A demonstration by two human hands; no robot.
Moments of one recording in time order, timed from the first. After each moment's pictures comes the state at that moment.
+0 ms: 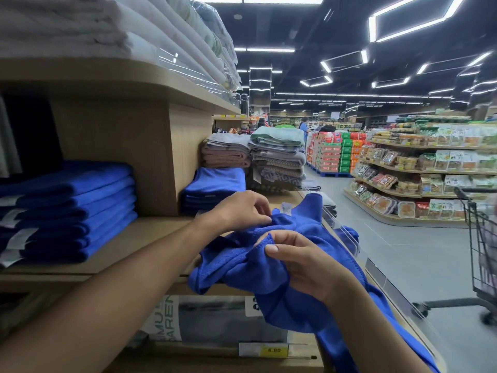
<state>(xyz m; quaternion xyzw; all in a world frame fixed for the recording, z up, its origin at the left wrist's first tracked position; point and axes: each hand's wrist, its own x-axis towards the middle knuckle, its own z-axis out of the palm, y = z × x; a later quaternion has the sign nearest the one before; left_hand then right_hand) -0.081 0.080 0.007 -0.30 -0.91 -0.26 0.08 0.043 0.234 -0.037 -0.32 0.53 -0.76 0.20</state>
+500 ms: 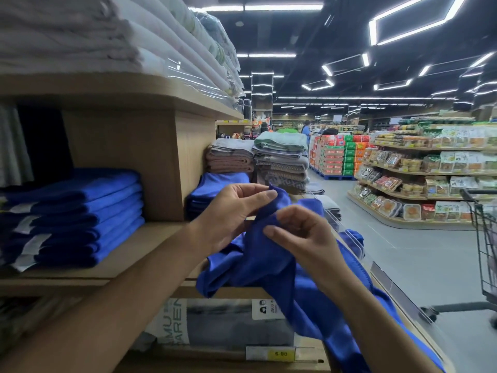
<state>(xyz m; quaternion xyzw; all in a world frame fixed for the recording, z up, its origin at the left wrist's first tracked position) -0.001 0.061 0.030 -0.28 -0.61 -0.73 -0.06 0.046 0.222 -0.022 -0.27 0.66 -0.66 -0.23</state>
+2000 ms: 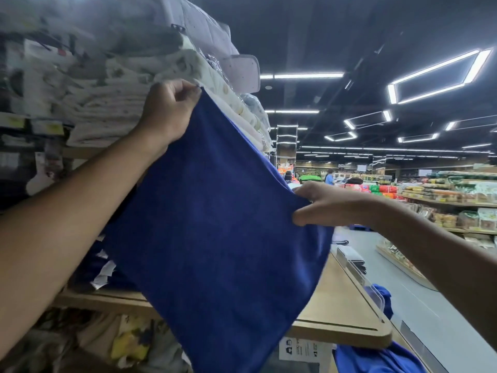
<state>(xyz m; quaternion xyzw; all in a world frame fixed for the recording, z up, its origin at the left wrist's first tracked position) 0.056 -0.093 0.254 -0.22 -0.68 -0.46 0.52 0.103 0.201 0.171 -0.27 0.94 -0.20 -0.09</state>
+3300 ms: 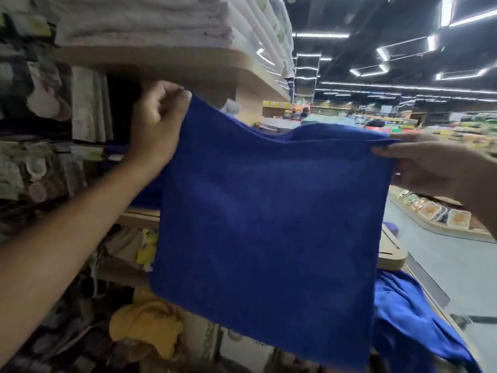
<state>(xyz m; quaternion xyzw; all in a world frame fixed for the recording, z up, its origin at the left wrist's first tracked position) 0.057 -0.119 0.079 -0.19 -0.69 -0.48 0.51 0.046 0.312 0.099 -0.18 0.74 -0.65 0.03</state>
